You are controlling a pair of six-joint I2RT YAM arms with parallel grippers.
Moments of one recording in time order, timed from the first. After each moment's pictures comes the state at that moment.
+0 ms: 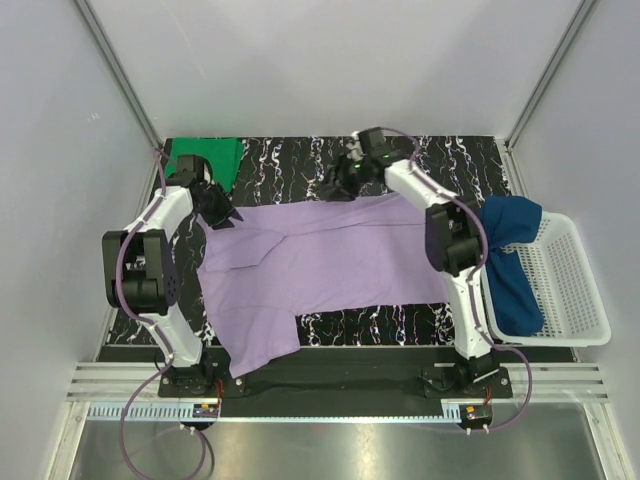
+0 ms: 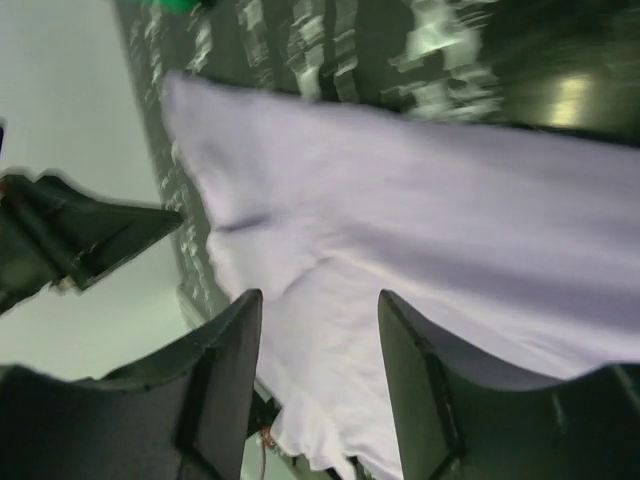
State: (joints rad) left arm 0.04 1.77 1.30 -0.61 0.27 -0.57; right arm 0.37 2.32 1.99 -0.51 -0.60 0.73
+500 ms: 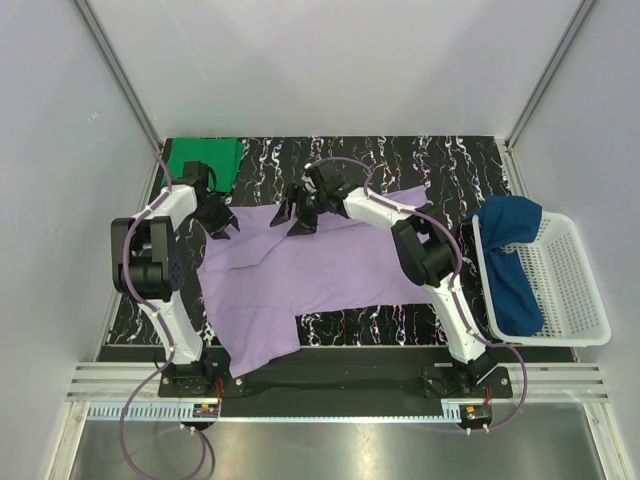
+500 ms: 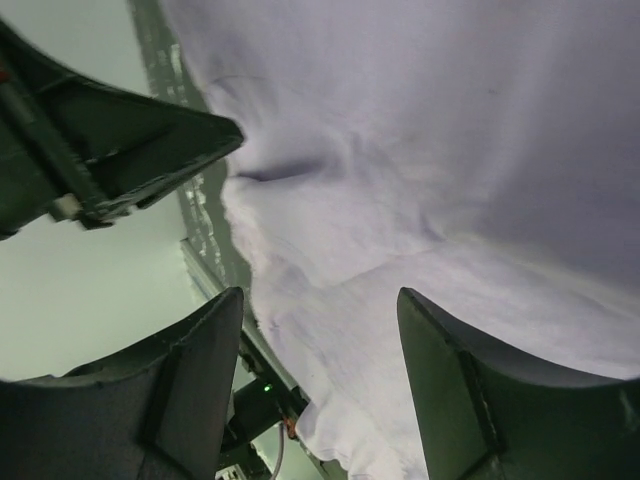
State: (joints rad) left arm 0.05 1.88 1.33 -0.67 0.15 -0.67; right arm 0.65 2.37 1.91 -0.30 -0.57 0.91
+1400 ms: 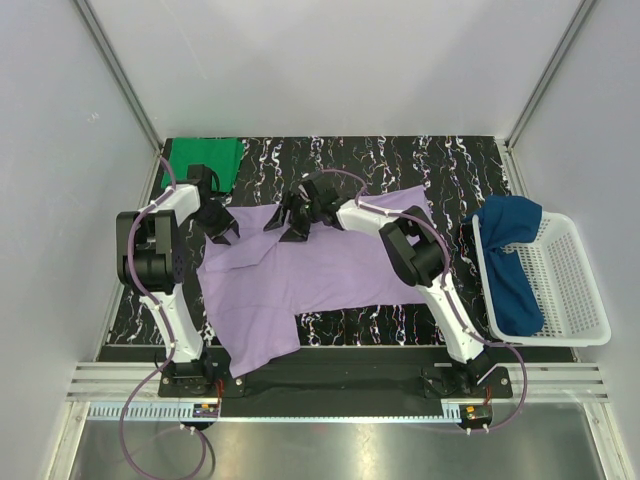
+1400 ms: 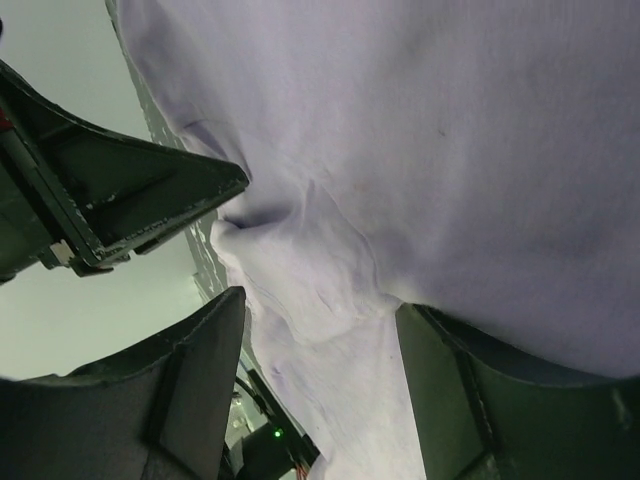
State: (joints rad) left arm 0.05 1.96 1.35 -0.71 0.12 -0.68; right arm 0.68 2.44 1.84 -0.11 -0.52 1.03
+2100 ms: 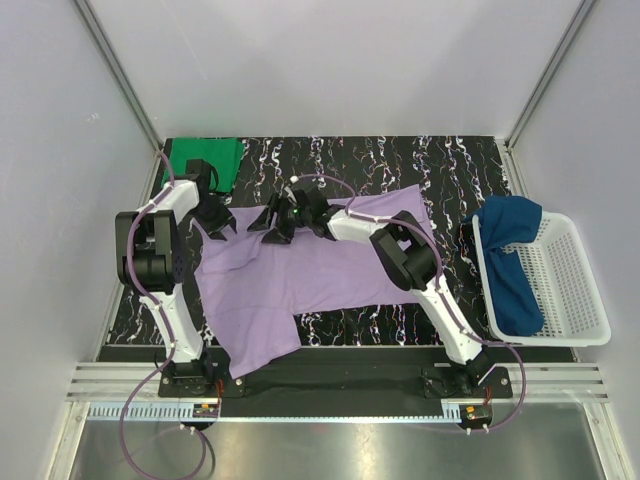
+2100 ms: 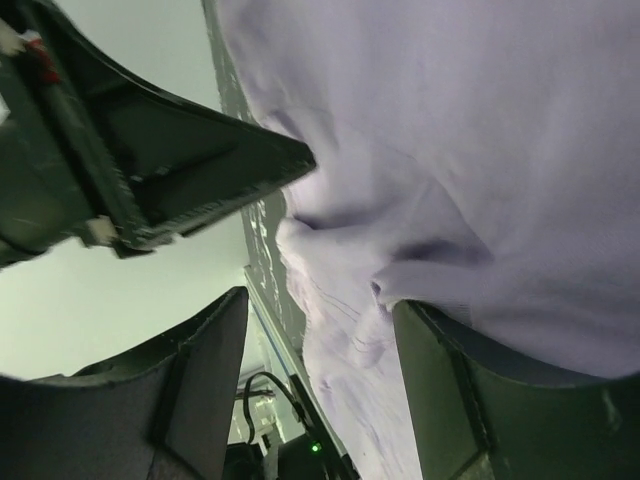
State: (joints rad) left arm 0.05 1.96 1.40 -0.75 0.09 -0.65; right arm 0.74 2.47 1.82 0.15 -0.54 1.18
